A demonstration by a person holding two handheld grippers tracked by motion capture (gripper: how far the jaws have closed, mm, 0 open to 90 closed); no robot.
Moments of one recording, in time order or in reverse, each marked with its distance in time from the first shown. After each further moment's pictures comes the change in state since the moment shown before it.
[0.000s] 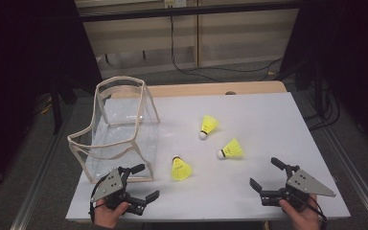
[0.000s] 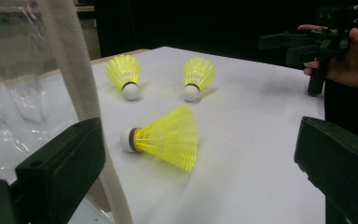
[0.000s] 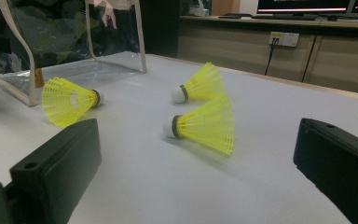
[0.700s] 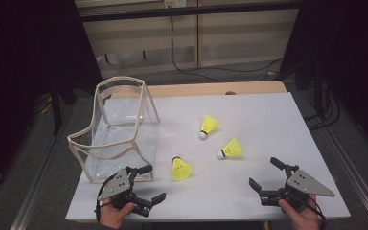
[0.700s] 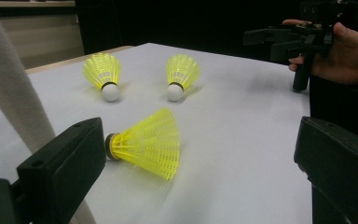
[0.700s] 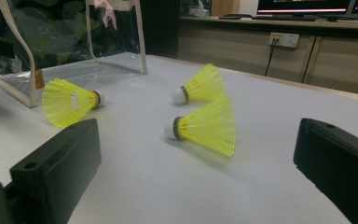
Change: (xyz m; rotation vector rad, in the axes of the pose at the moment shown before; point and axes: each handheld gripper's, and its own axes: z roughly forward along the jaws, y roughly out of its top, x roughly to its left) left arm -0.007 0.003 0.015 0.018 -0.058 0.006; right arm 0.002 0.001 0.001 -0.003 -0.001 -0.001
